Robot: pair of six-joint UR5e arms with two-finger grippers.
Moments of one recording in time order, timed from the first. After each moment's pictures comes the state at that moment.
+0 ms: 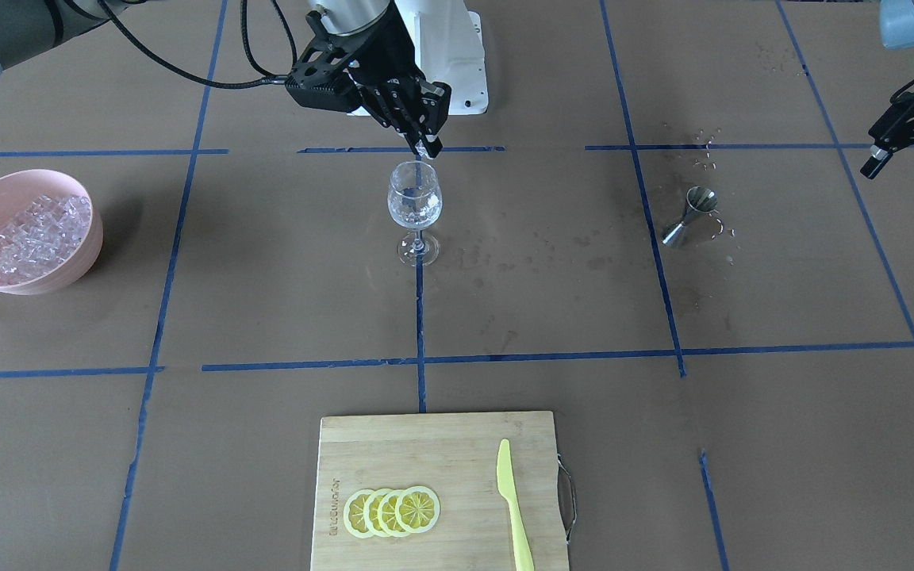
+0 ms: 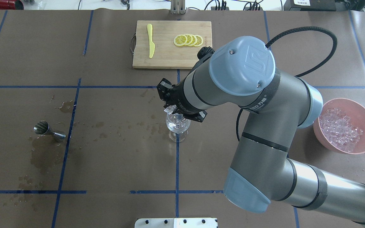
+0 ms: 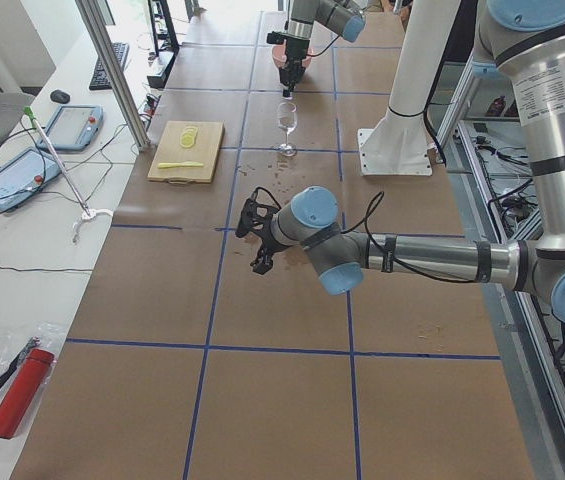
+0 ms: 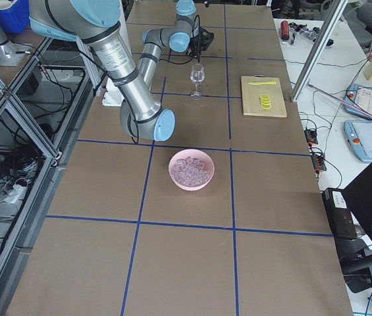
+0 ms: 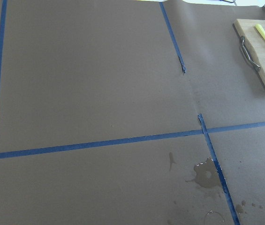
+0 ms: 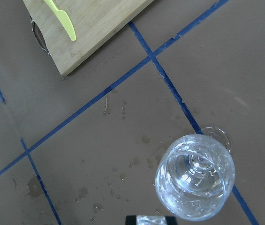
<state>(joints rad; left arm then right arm) -1.26 -1.29 -1.86 -2.57 -2.25 -0.76 0.52 -0.83 1.96 -1.56 1.85 1.89</state>
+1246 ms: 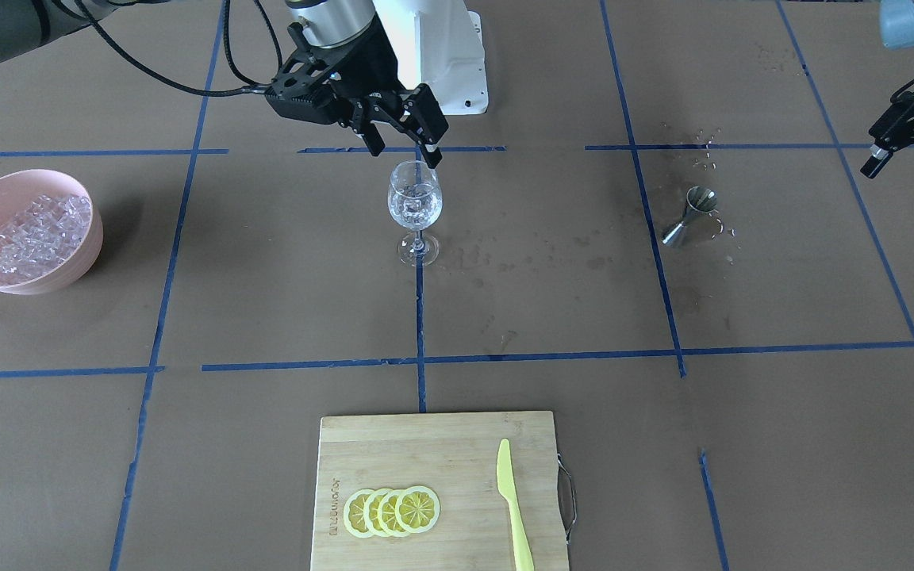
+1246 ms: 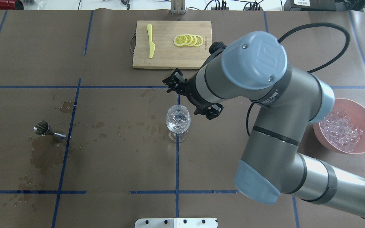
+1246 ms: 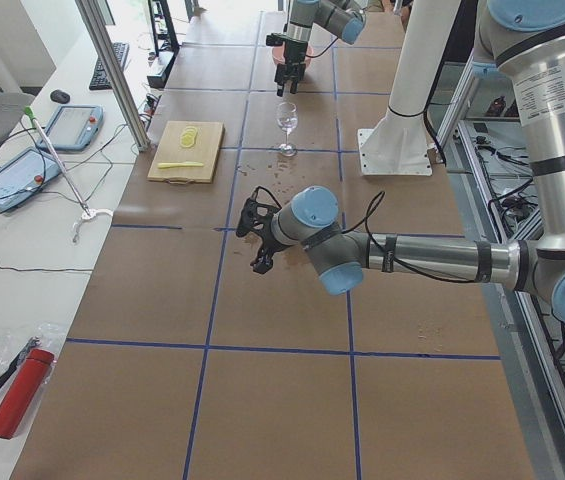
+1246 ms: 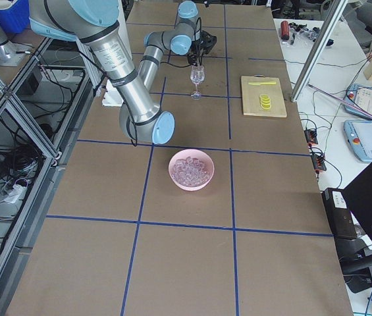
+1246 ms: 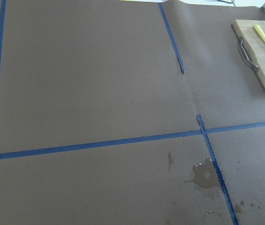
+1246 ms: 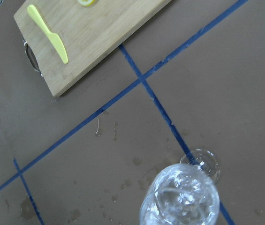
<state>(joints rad) -1.26 -1.29 -1.86 -2.57 -2.25 -0.76 0.57 -0.90 1.99 -1.57 1.86 1.88</state>
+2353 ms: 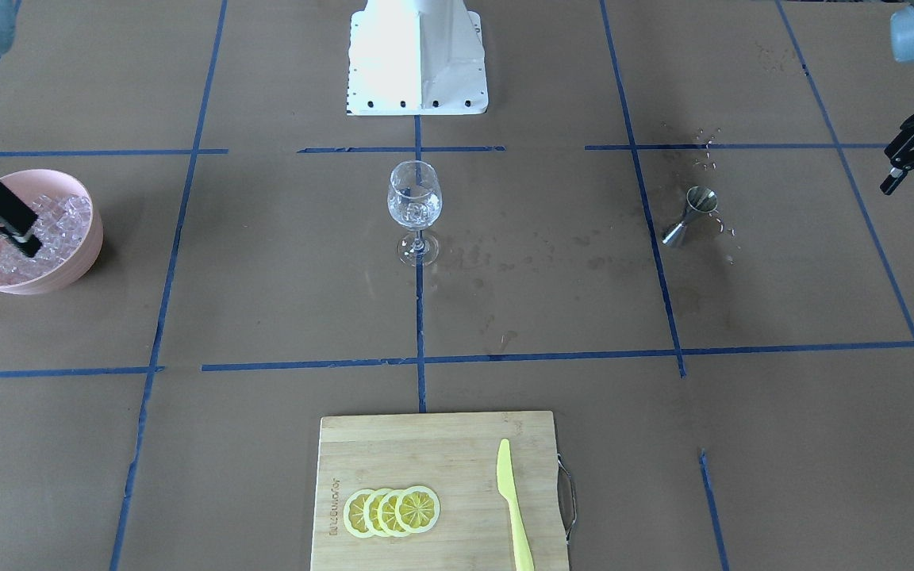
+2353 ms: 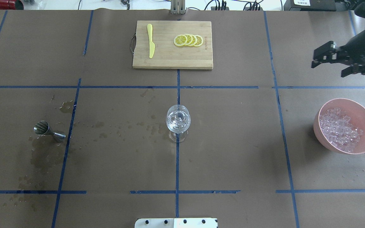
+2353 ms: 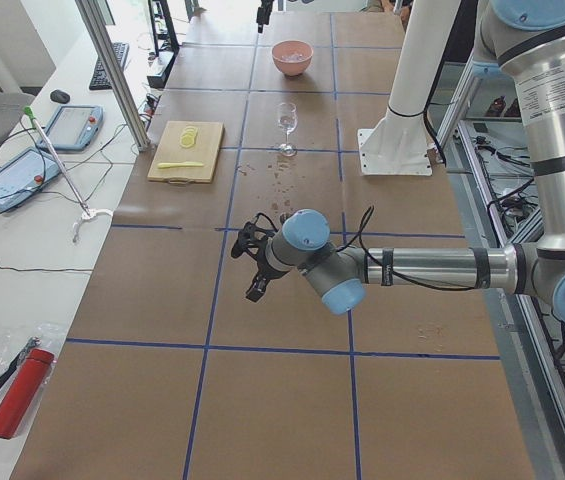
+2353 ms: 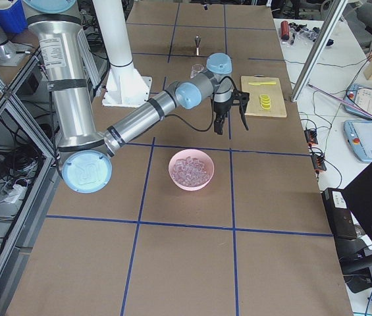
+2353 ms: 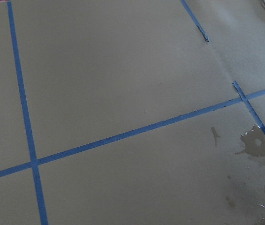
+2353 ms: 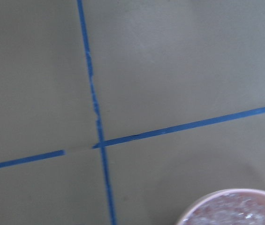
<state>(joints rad) -1.29 -1.29 -1.77 -2.48 -2.26 -0.44 1.20 -1.46 1.98 -1.58 2.22 0.79</state>
